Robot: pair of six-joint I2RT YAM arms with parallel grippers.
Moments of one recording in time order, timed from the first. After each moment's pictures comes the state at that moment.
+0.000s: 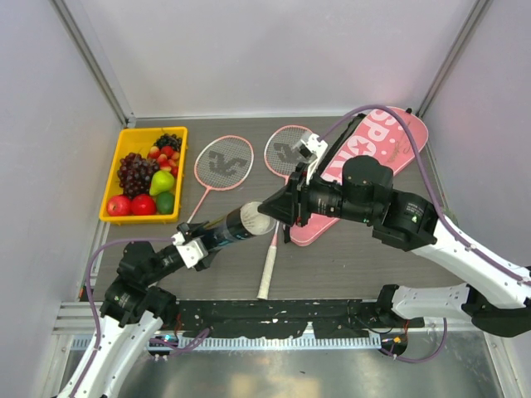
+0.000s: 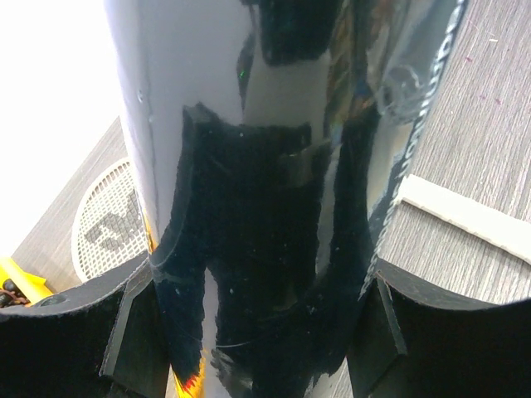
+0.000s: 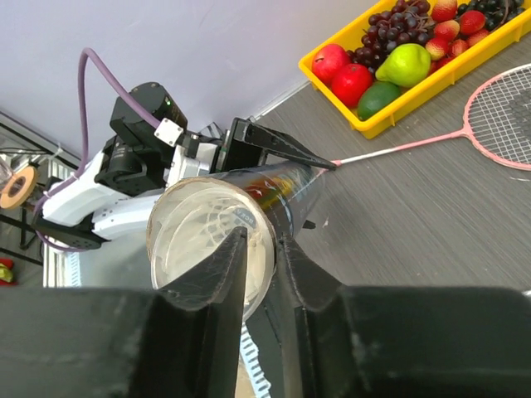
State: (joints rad) left arm -0.42 0.17 0.40 -0.37 0.53 0.50; right arm 1.05 1.11 1.44 -0.51 -0.17 0.39
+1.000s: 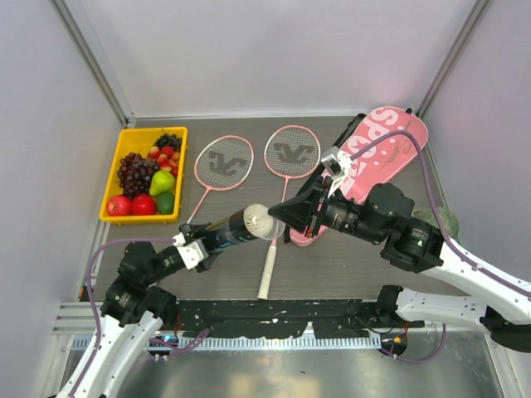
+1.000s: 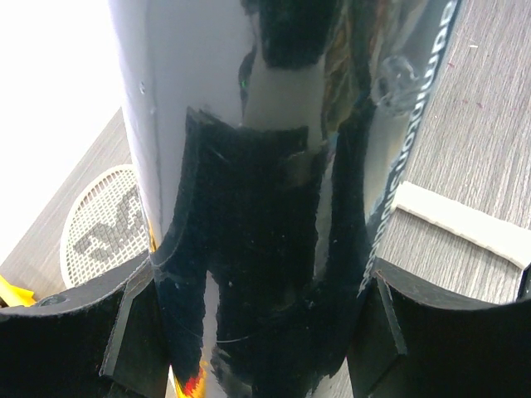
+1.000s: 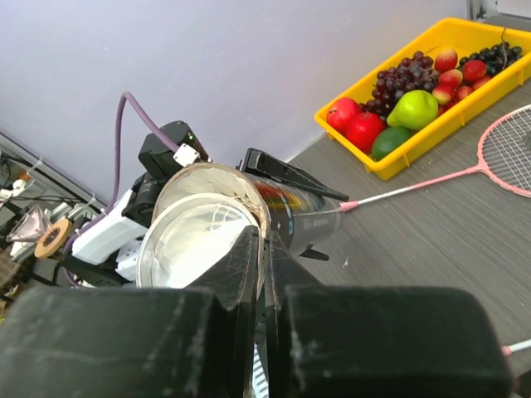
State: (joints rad) left arm -0.42 0.17 0.39 -0.36 0.55 0.49; right arm 1.07 0.90 1.13 -0.19 -0.09 0.50
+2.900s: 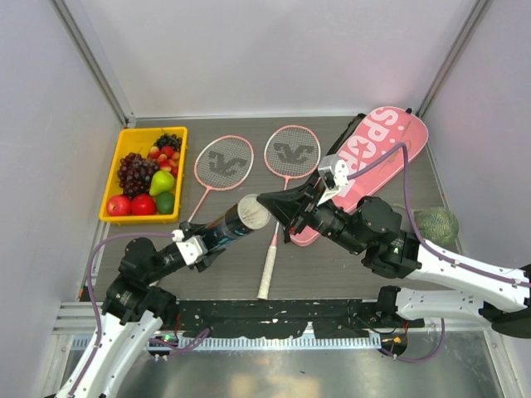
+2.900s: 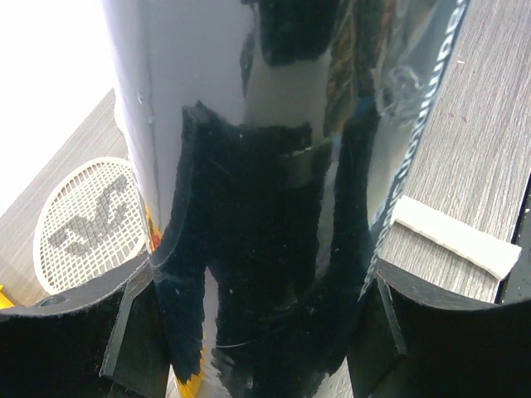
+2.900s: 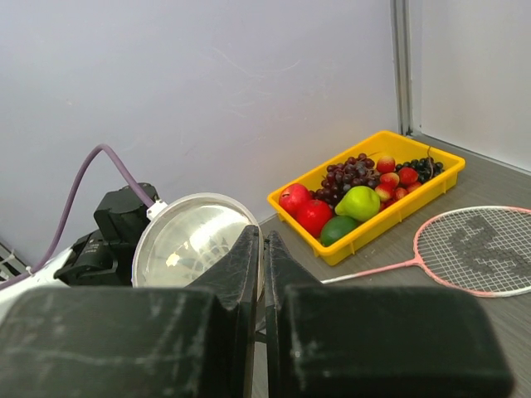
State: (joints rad) left arm -0.42 0.19 0.39 -0.34 0.56 0.41; right arm 1.21 0.94 1.00 0.19 0.16 0.26
